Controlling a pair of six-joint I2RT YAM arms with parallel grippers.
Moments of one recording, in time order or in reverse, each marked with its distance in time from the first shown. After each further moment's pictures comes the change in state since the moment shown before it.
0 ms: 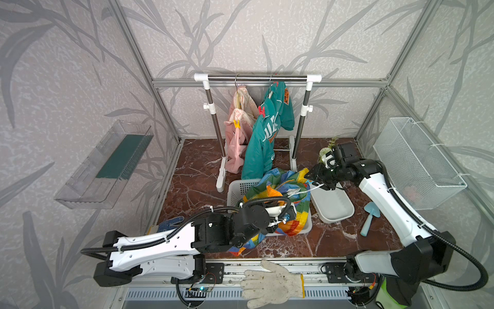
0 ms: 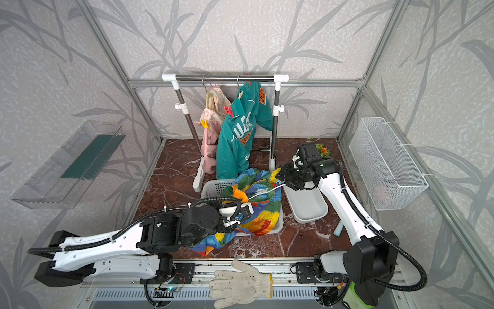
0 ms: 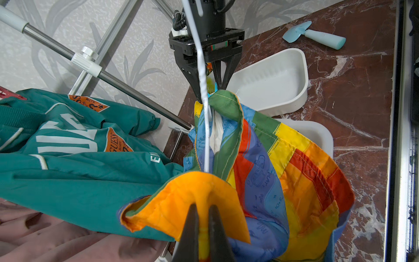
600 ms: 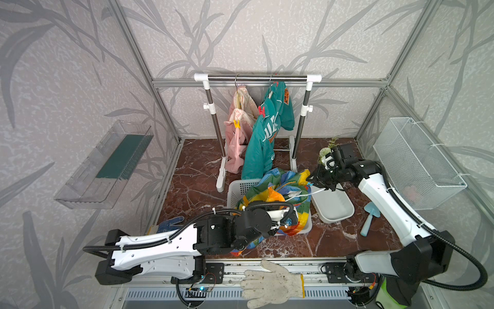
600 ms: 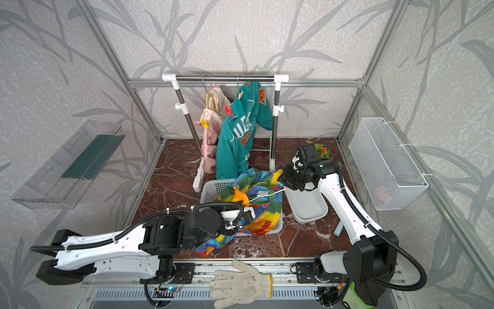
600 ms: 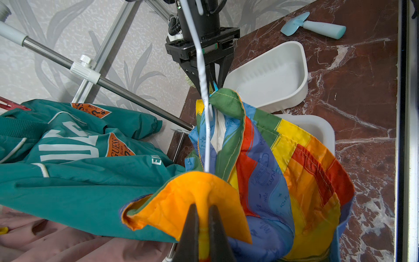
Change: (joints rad) left arm -0.019 0.002 -0.023 0.021 -0.031 0.042; right arm 0.002 0.000 -0.019 0.000 0.016 -0.011
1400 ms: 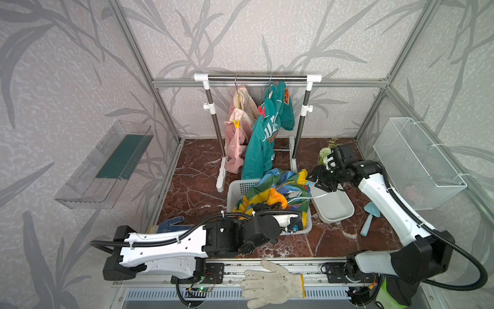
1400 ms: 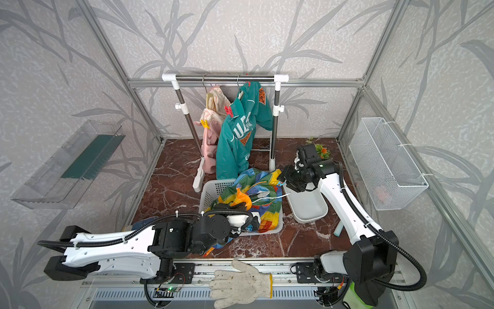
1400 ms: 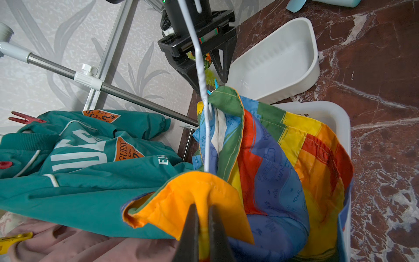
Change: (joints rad) left arm -0.058 0.057 -0.010 0.024 -0.110 0.068; right arm -0.004 0.003 0.008 -0.024 0.043 0.023
